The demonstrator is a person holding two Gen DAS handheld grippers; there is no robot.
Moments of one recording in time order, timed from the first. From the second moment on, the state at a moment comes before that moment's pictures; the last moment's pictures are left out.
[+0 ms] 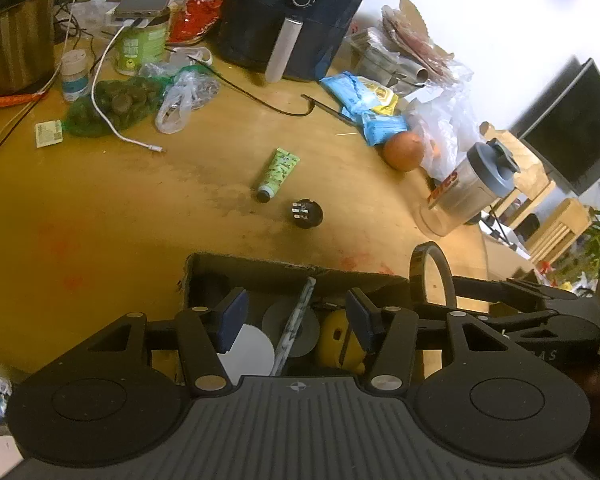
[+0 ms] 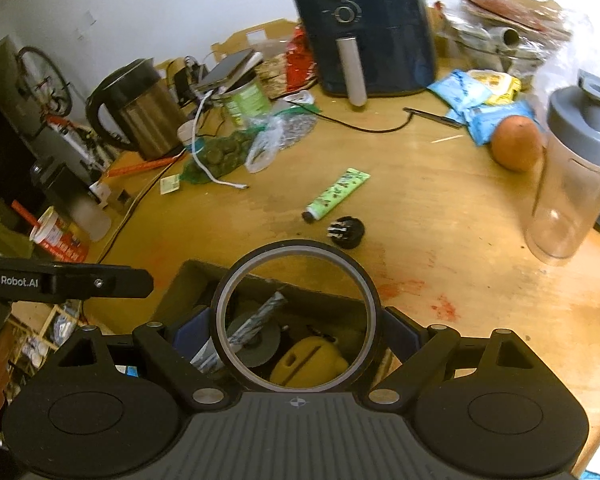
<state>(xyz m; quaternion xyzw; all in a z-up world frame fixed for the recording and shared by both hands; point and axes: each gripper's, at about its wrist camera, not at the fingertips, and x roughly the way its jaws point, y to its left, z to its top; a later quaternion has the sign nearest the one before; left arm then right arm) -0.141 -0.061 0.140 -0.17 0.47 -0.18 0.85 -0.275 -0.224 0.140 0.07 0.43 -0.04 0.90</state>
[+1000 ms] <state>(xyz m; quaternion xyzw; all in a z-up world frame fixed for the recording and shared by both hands) -0.134 -0.070 0.109 -0.08 0.56 -0.16 0.81 -0.257 -0.218 0.100 0.03 0.51 -0.11 0.85</state>
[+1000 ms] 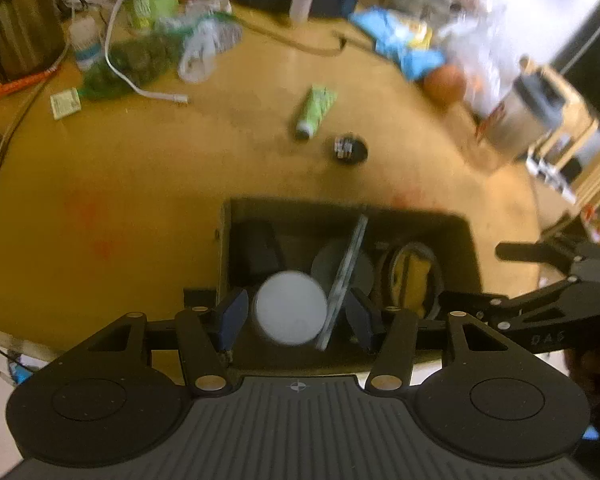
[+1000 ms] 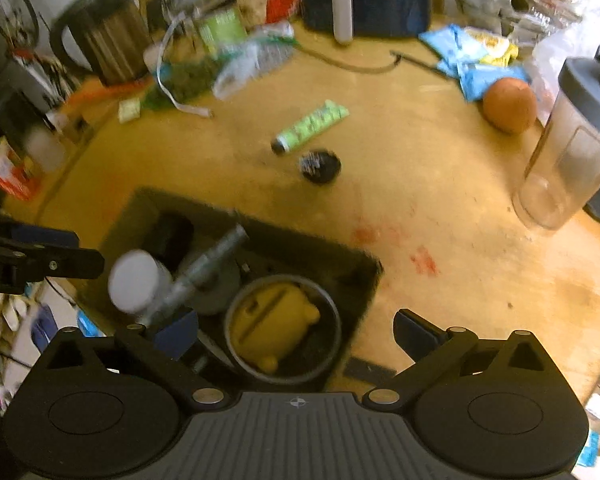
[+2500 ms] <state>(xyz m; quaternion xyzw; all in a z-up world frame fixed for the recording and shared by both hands) -0.055 -0.081 0.127 -0.02 0.47 -0.19 0.86 -0.183 -0.266 0.108 -0.02 0.47 -0.19 0.86</state>
